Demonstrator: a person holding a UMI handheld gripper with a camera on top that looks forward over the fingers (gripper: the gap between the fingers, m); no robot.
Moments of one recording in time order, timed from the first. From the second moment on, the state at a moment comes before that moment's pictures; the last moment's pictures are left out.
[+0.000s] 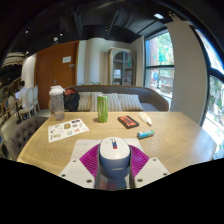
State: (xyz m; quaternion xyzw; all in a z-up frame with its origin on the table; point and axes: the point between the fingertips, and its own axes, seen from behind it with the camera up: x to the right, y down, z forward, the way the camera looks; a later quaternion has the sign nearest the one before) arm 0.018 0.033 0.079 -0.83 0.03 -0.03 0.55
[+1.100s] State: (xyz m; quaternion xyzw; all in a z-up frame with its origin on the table) arm 0.007 -0.072 0.047 -0.87 -0.01 0.04 0.49
